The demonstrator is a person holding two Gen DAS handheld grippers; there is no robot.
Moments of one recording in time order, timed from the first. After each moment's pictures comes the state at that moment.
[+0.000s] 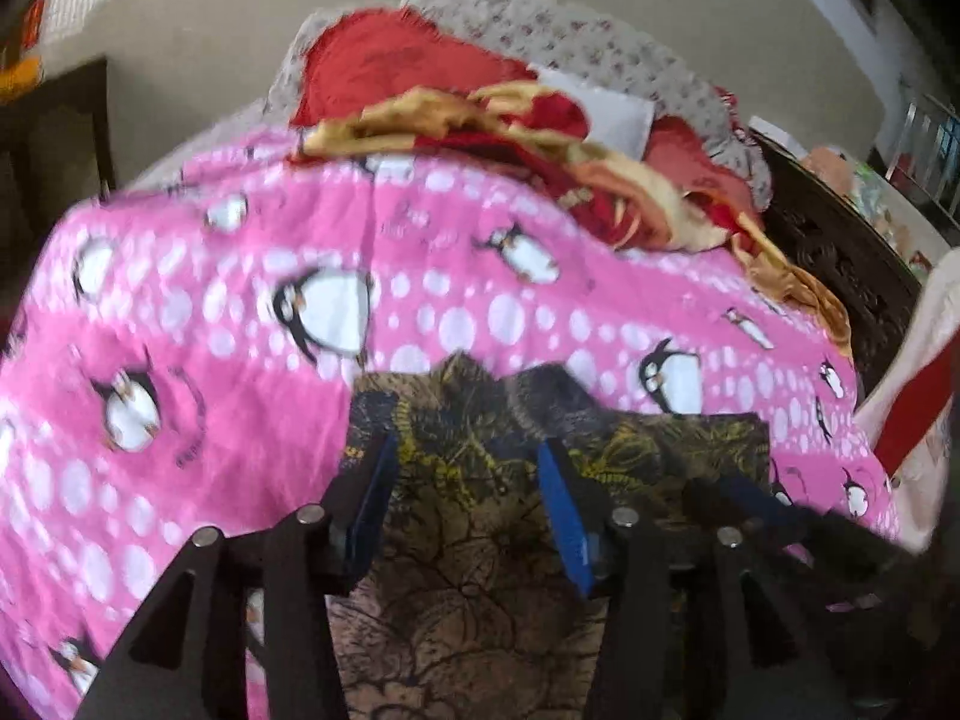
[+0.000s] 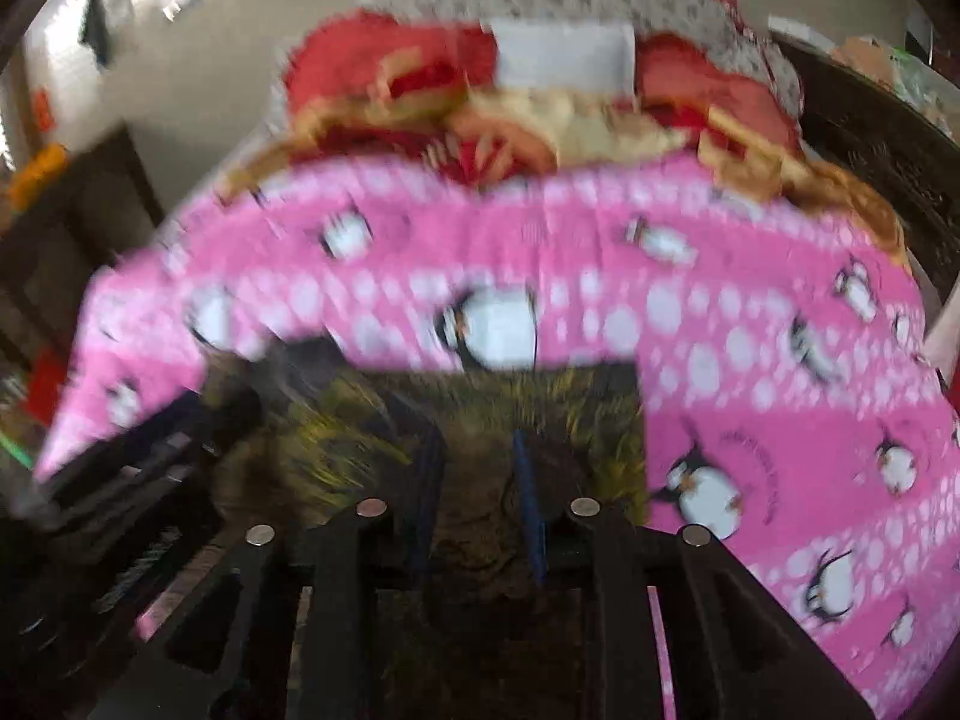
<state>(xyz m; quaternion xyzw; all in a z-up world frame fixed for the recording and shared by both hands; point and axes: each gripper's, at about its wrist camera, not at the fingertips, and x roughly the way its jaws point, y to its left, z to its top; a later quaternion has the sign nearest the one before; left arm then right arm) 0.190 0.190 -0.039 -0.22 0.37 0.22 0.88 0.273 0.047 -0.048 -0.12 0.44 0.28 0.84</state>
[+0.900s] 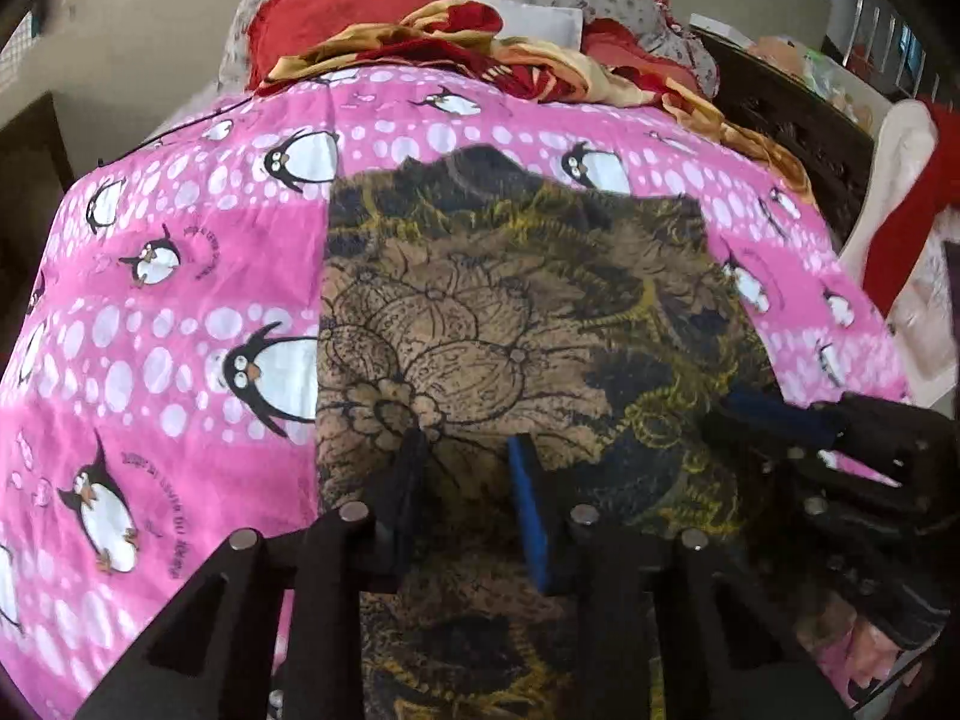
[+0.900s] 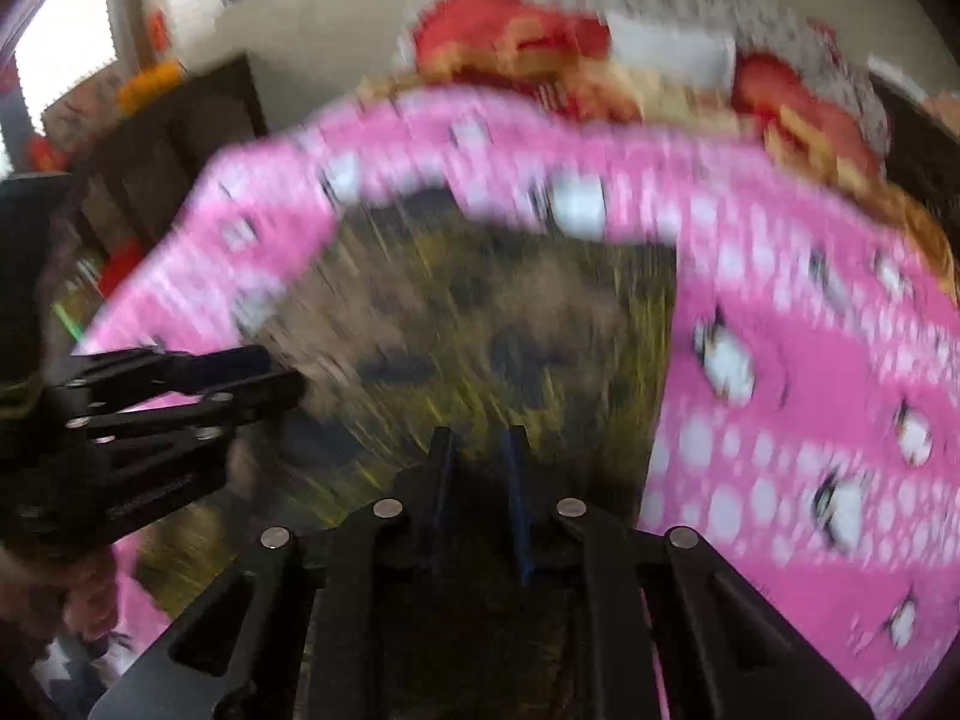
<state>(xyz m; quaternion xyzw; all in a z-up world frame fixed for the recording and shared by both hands) 0.121 0.118 -0.061 -0.14 0.44 0.17 0.87 0.205 -0.021 -0.064 -0.16 0.44 0.40 0.79</state>
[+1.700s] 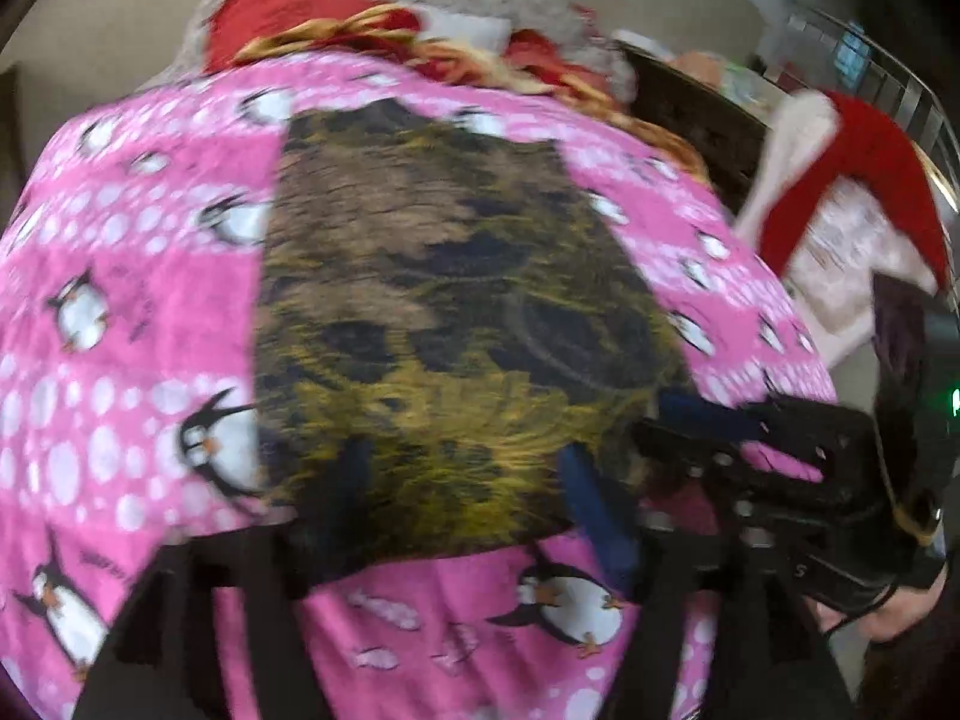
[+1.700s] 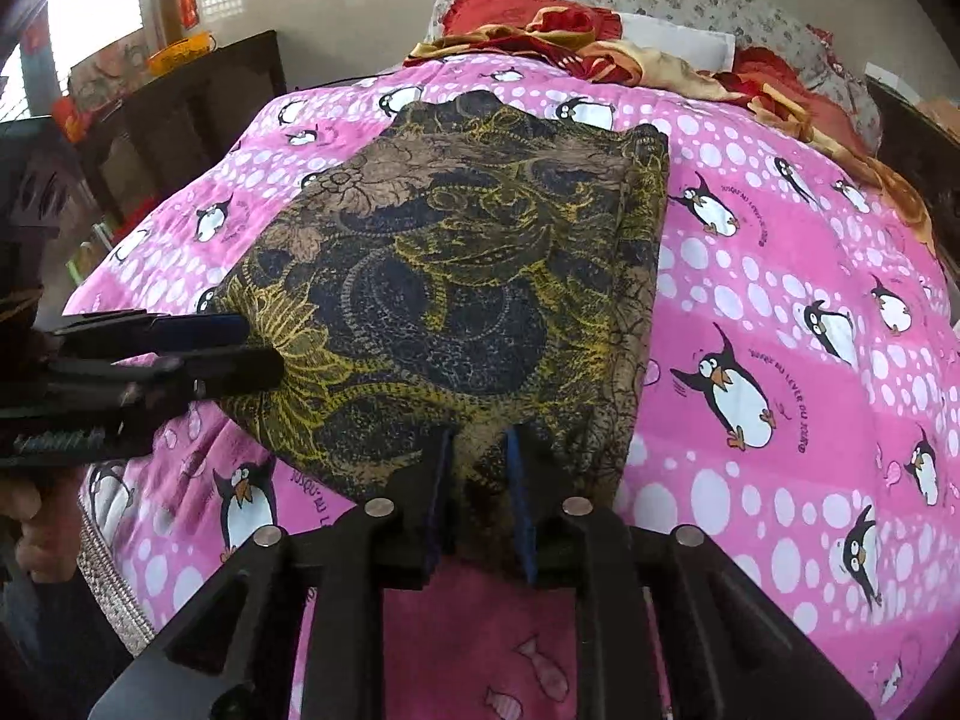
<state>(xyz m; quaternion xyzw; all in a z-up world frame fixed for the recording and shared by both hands) 0.025 0.058 -0.062 -0.16 0.41 0.06 0.89 0.111 -0.093 -0.077 -0.17 0.41 0.42 0.79</state>
